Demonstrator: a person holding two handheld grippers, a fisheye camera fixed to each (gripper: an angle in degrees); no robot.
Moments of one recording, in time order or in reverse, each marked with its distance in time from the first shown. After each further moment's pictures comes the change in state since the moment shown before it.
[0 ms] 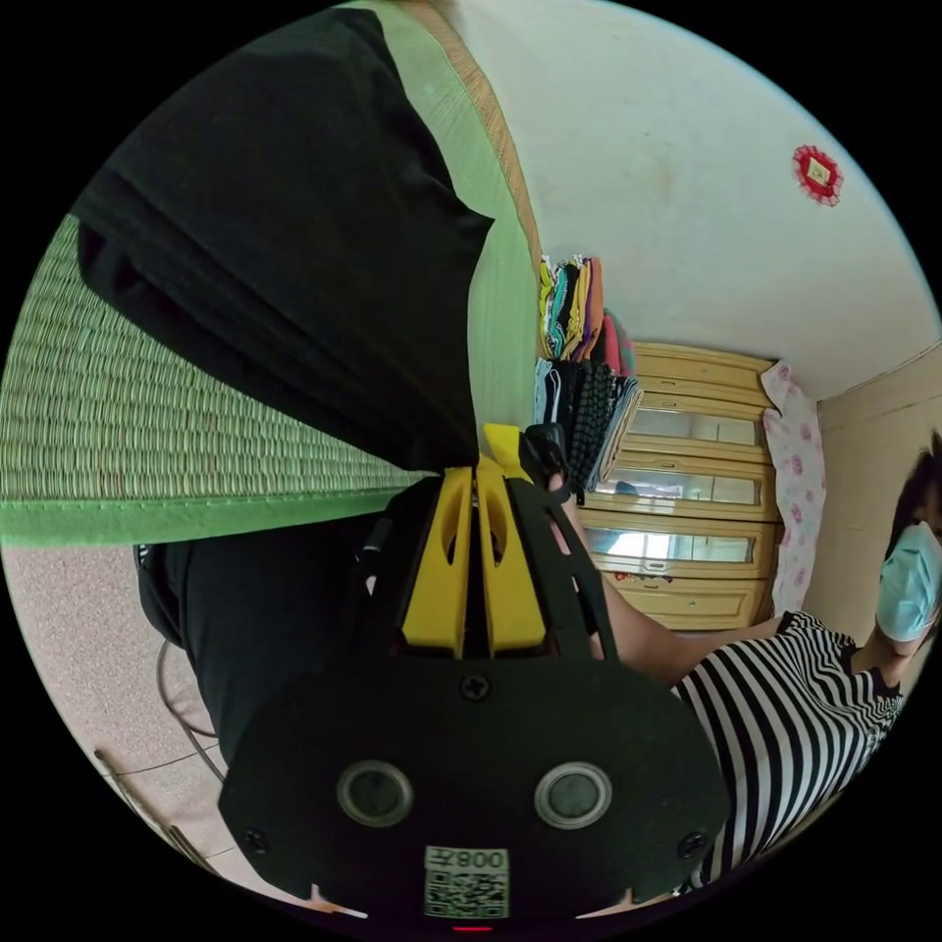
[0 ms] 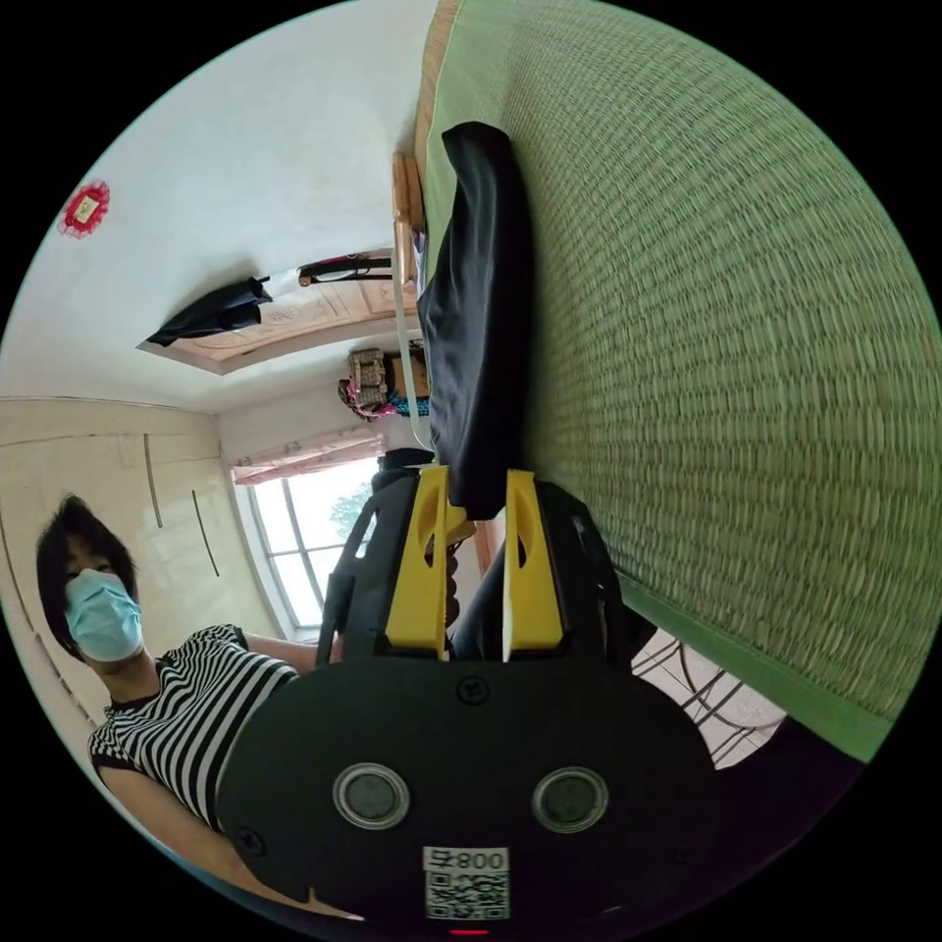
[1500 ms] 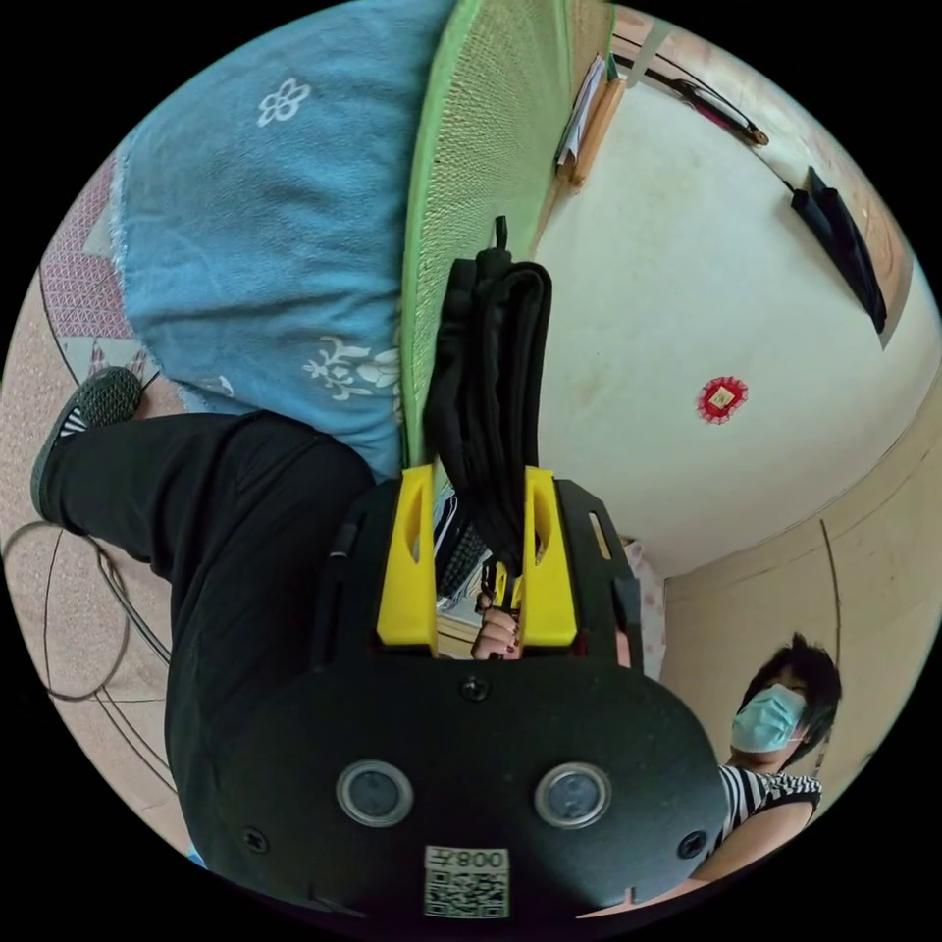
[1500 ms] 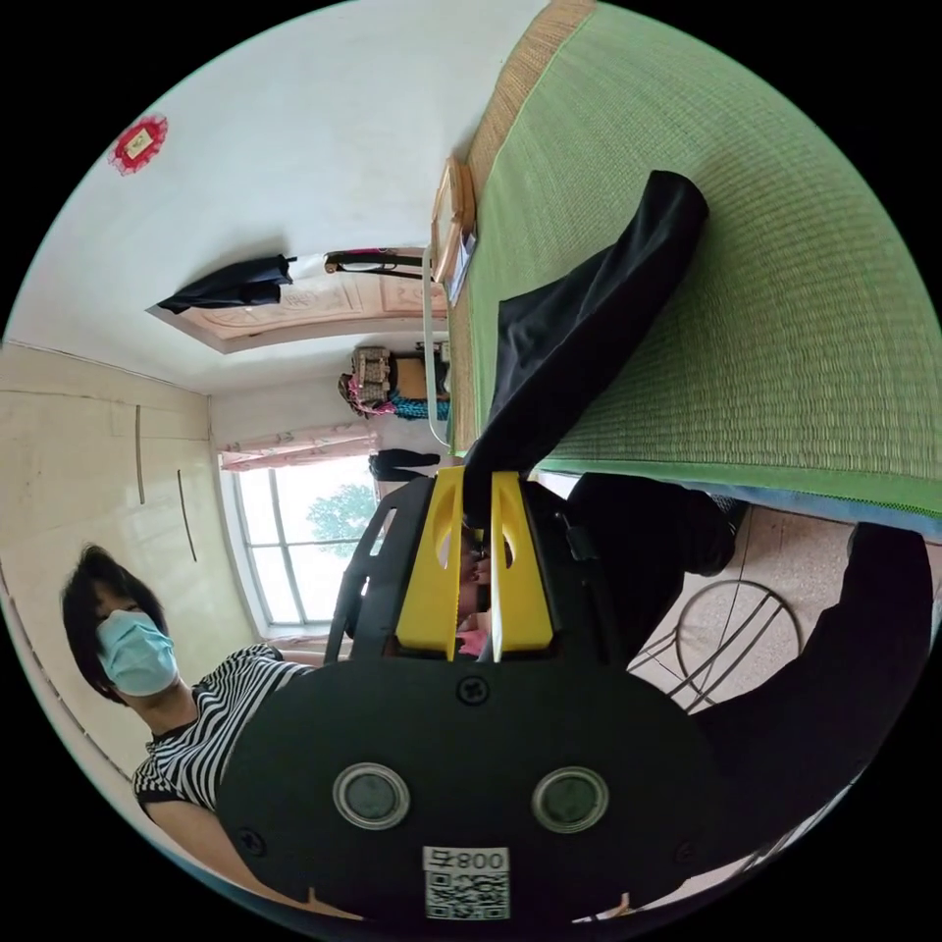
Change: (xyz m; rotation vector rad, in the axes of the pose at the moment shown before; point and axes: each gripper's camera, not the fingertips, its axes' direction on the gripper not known) left arm -0.160 -0.025 -0.018 0.460 0.474 -0.342; right arm -0.027 0.095 0.015 0.042 0.061 -0.077
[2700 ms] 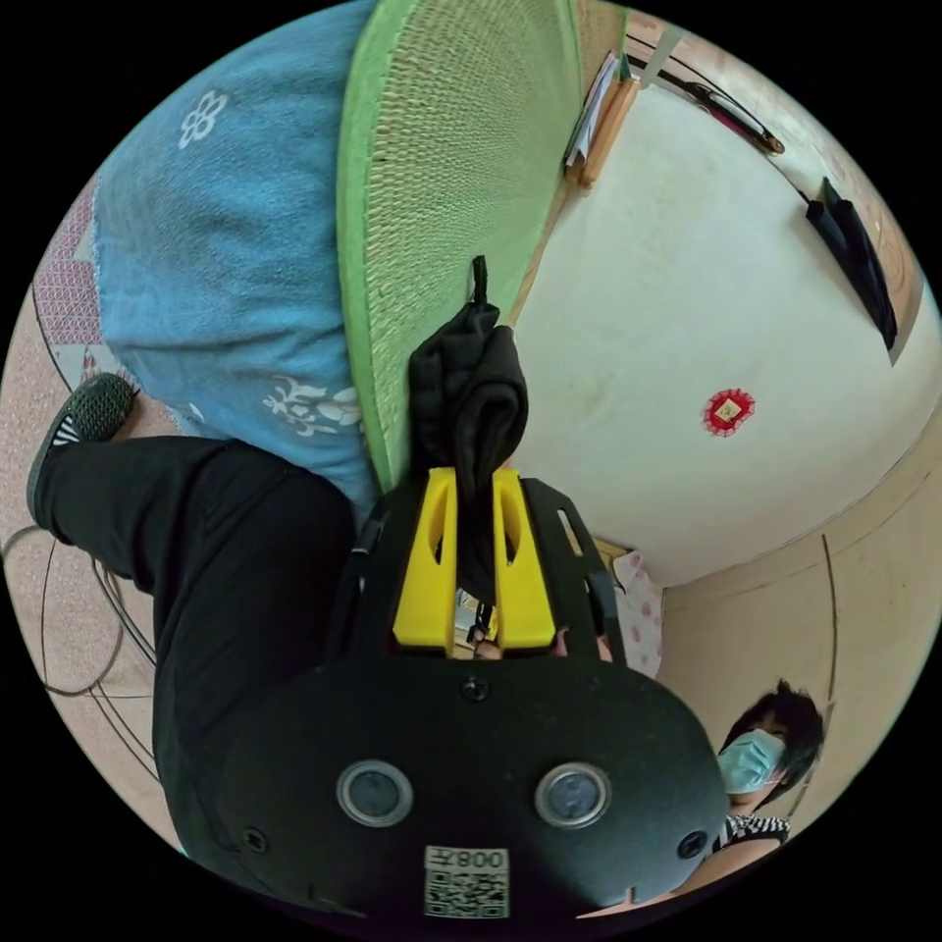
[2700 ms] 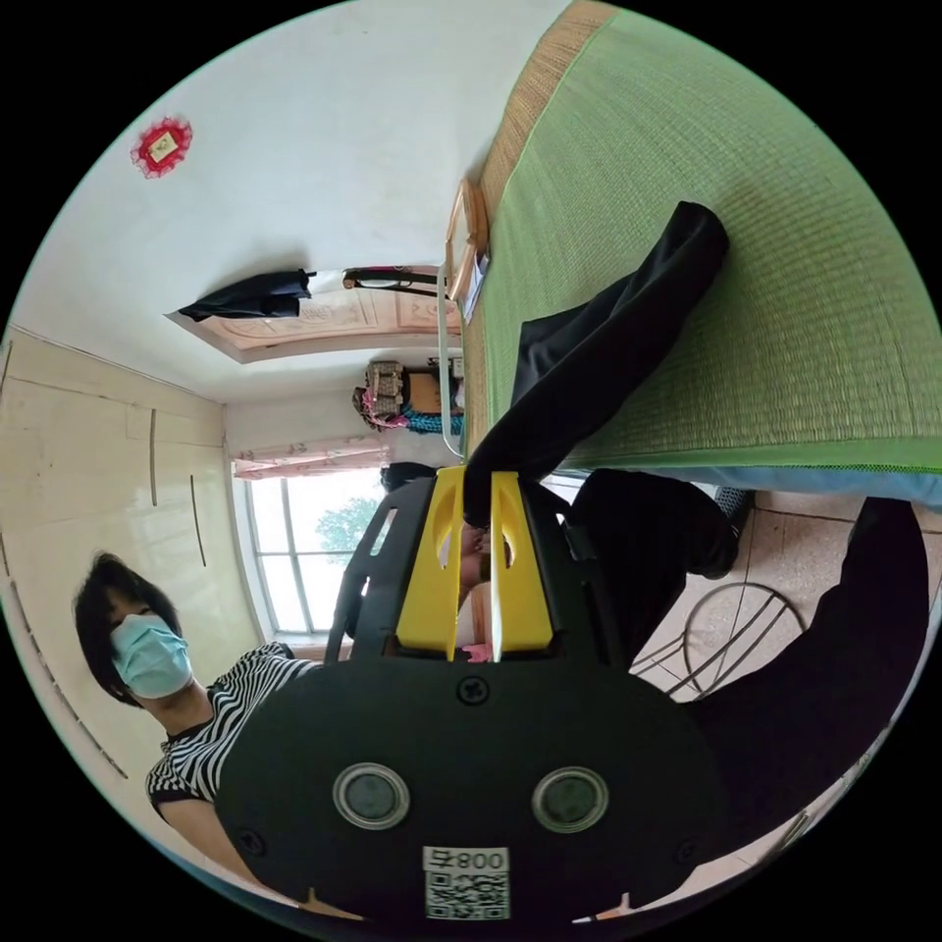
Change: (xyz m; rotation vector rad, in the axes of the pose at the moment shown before) left arm 0.076 0.134 -0.064 0.000 -0.005 -0.031; right arm 0.180 0.084 -0.025 0.053 -0.034 -0.015
